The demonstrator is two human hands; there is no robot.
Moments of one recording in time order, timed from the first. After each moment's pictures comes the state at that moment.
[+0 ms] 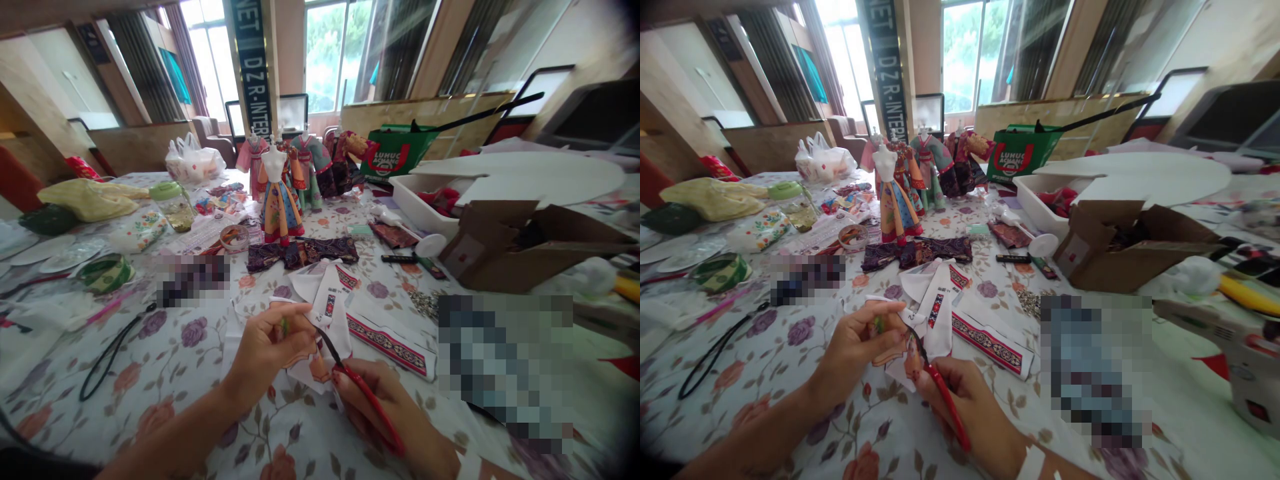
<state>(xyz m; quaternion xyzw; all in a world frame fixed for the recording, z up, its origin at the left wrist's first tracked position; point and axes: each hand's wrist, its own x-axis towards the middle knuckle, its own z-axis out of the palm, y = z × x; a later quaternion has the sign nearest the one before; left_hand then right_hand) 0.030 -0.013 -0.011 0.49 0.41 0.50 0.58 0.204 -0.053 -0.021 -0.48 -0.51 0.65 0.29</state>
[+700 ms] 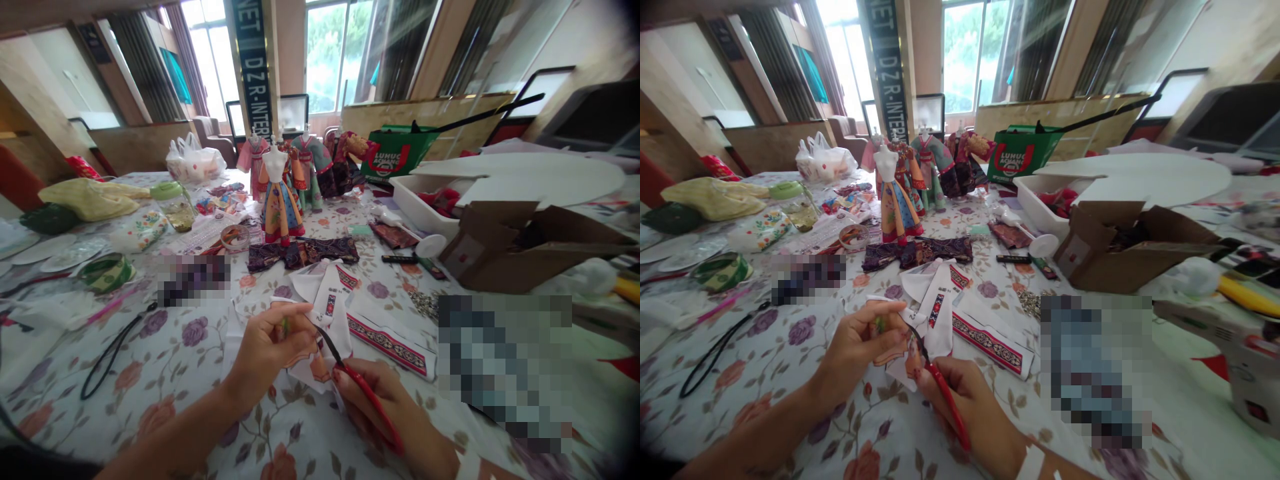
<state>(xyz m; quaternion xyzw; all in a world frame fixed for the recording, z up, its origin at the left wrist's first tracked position) 0.030 -0.014 -0.010 0.51 0.40 0.50 0.57 0.205 -0.054 -0.027 -0.47 -0.52 0.65 0.30</state>
